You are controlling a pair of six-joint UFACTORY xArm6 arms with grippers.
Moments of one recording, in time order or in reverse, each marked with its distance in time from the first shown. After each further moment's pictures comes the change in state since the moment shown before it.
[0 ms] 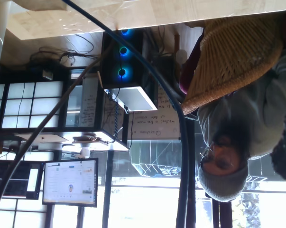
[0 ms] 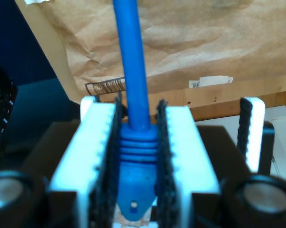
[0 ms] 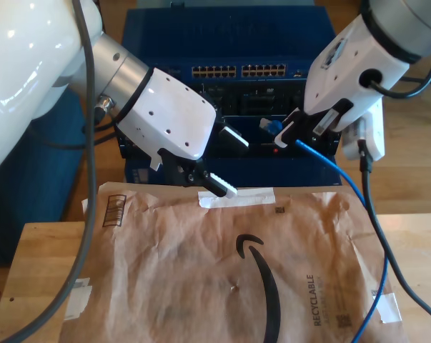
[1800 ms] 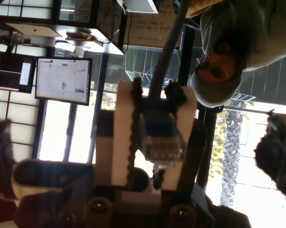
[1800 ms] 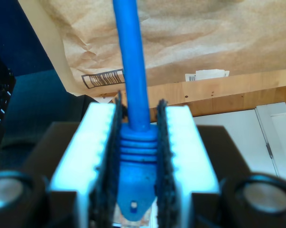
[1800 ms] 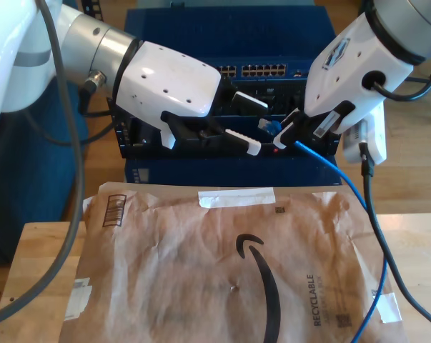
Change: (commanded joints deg) left arm 4.0 0.9 -2.5 -15.4 9.1 -7.3; right arm 0.5 -1.1 1.1 0.4 -0.1 0.0
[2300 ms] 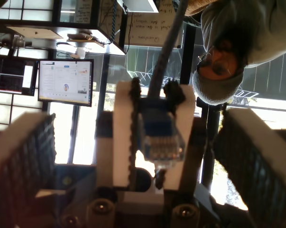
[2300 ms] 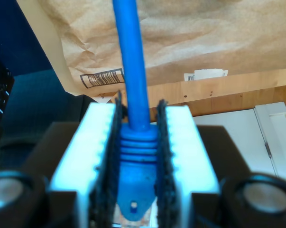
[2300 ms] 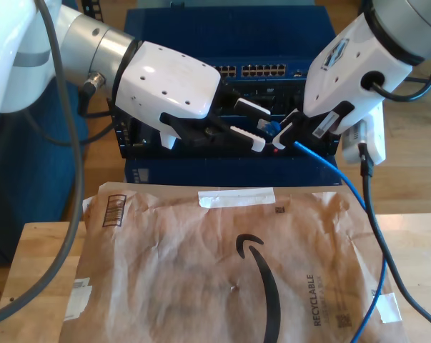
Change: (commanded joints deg) left arm 0.1 0.0 0.2 0.0 0.0 2.3; right arm 0.2 0.1 0.0 0.2 0.0 0.0
